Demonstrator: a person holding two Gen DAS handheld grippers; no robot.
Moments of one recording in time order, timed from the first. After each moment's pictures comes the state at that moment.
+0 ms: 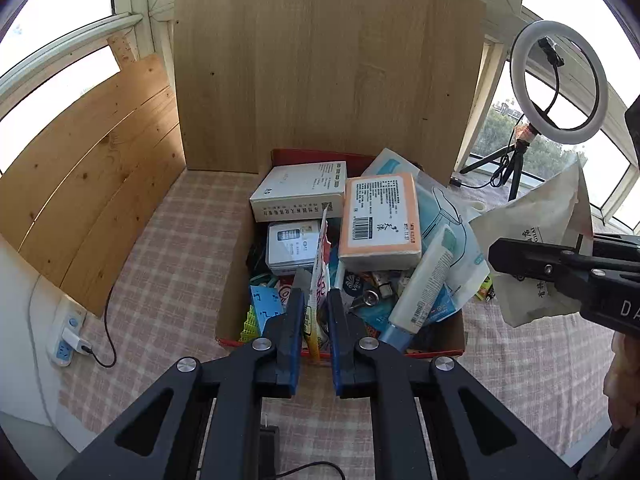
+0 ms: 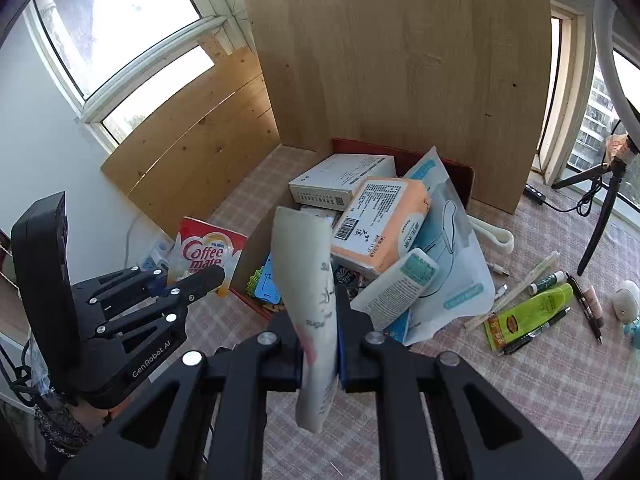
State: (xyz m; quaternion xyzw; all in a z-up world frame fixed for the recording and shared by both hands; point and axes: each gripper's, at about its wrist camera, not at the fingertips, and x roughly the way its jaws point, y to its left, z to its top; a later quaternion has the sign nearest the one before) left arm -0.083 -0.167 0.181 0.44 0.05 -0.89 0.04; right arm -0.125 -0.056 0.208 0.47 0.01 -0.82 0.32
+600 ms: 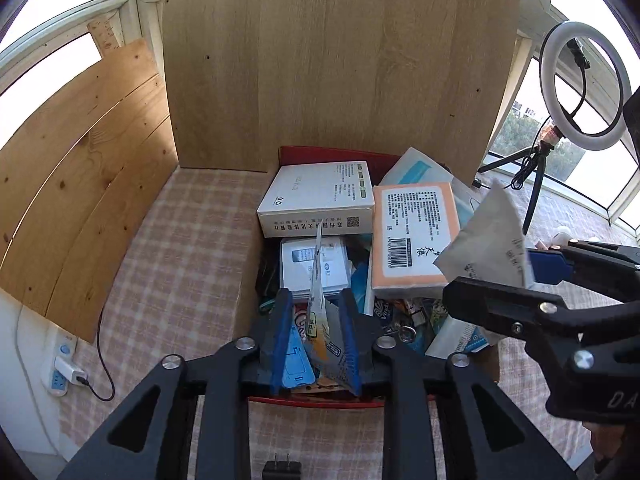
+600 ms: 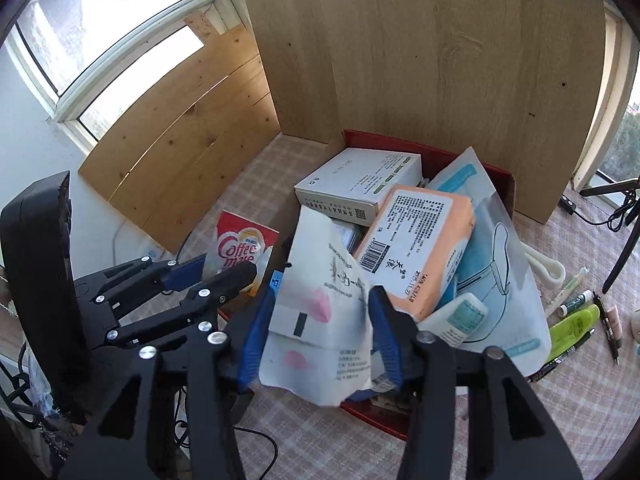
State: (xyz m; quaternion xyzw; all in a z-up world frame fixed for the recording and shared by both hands) left arm -0.138 -0.190 0.158 0.47 0.04 -0.88 0.03; right arm -0.167 -0.107 0.185 0.50 0.02 -0.81 0.30
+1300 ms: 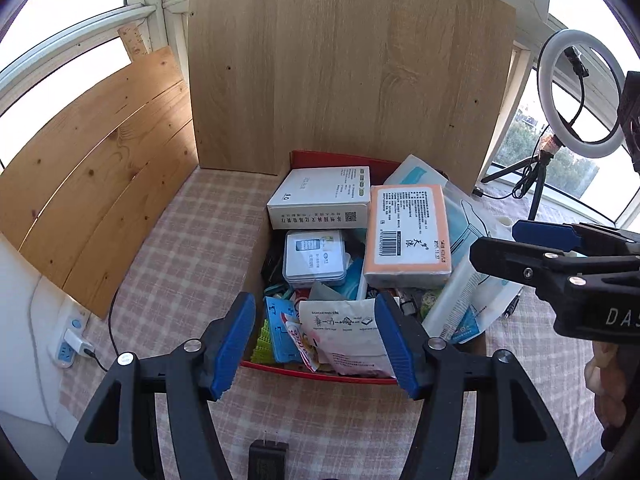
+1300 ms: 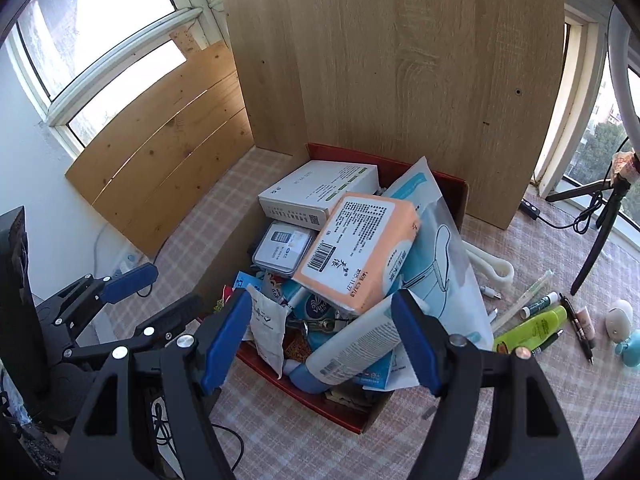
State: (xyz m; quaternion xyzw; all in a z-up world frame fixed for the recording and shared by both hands) left arm -0.094 -0.167 0.174 0.44 0.06 -0.89 0.06; right arm -0.161 -0.063 0.194 0.48 0.03 -0.83 0.28
